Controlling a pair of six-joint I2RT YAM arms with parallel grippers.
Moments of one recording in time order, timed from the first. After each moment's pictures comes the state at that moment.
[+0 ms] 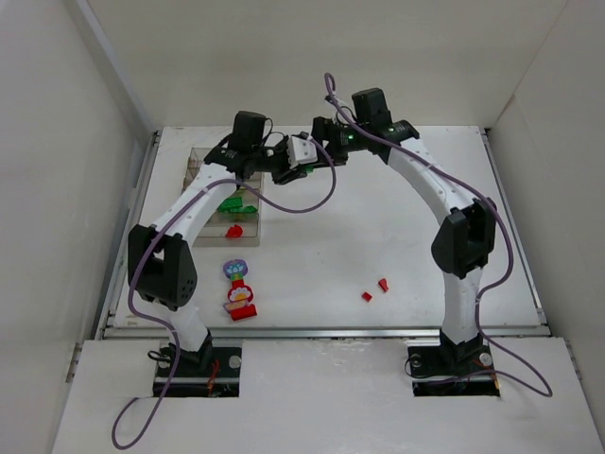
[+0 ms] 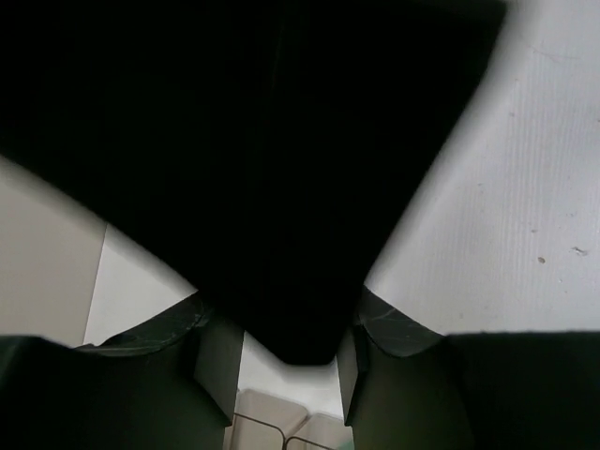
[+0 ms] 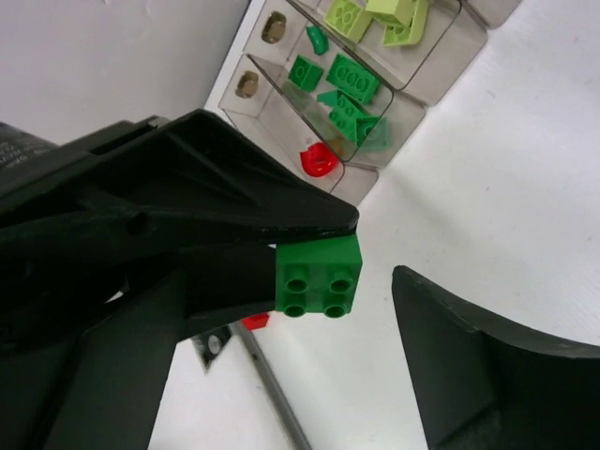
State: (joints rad) left arm -0.38 1.73 1.56 -0.46 0.73 0.87; right arm 0.44 2.06 2.04 -0.60 -0.74 0.42
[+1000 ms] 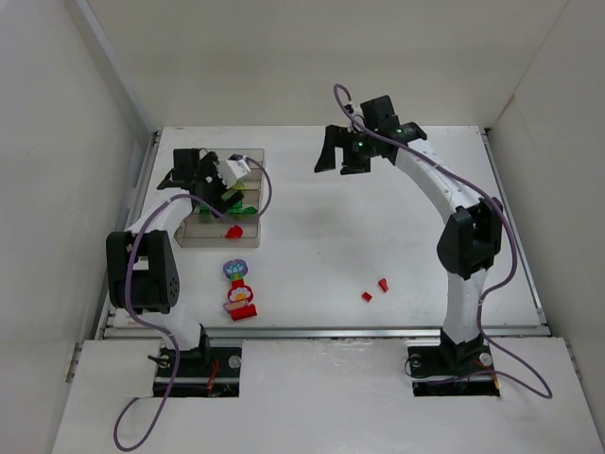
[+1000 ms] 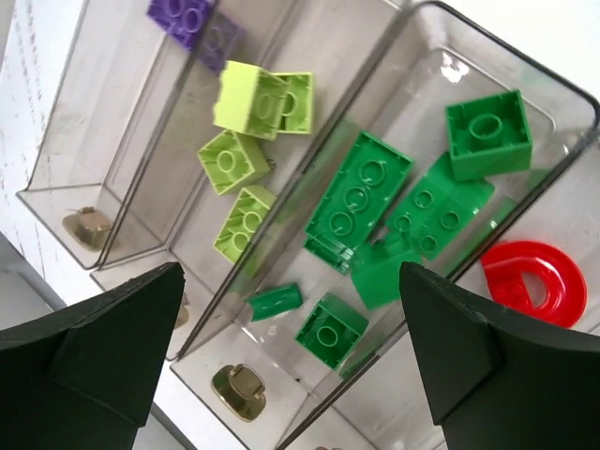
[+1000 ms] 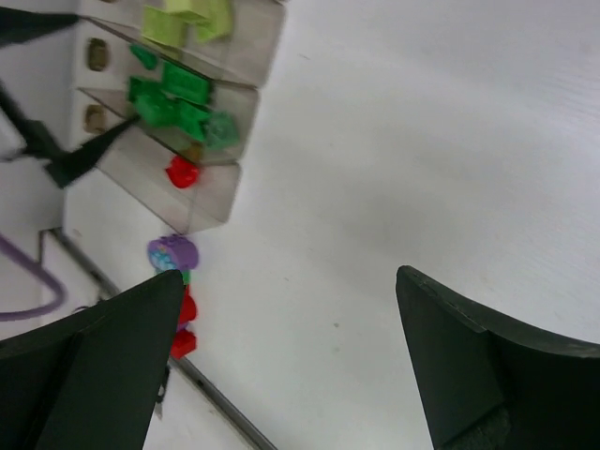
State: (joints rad) left arm 0.00 1.65 1.13 -0.30 0.35 0.98; right arm 0.40 2.04 1.99 -0.70 -0.49 0.39
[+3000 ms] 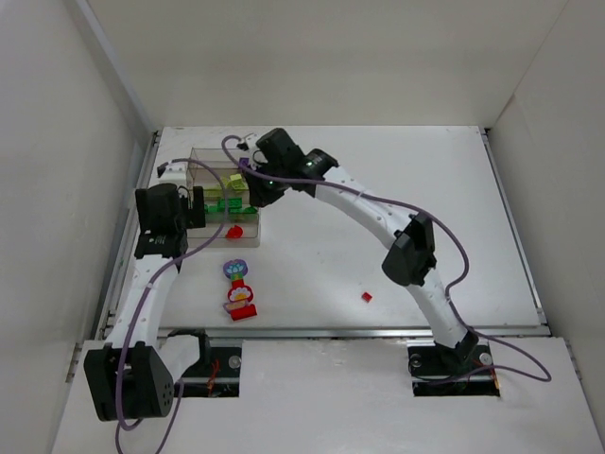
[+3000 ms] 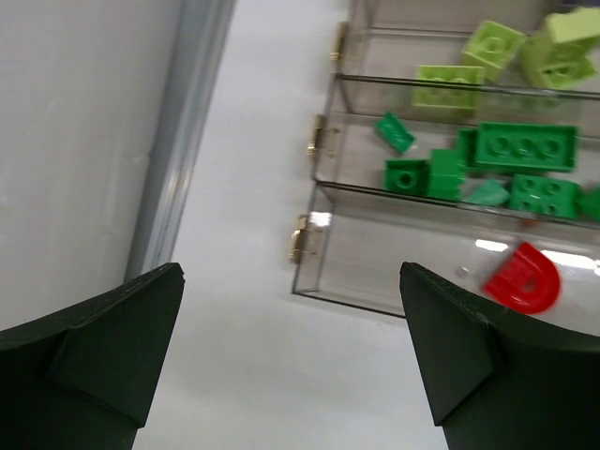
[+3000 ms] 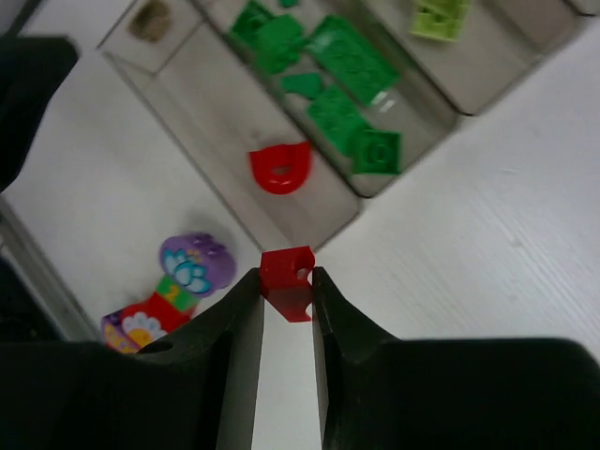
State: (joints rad) left arm 0.02 1.04 0.77 -0.25 -0.24 0.12; right arm 0.82 2.30 2.38 -0.83 -0.14 0.18
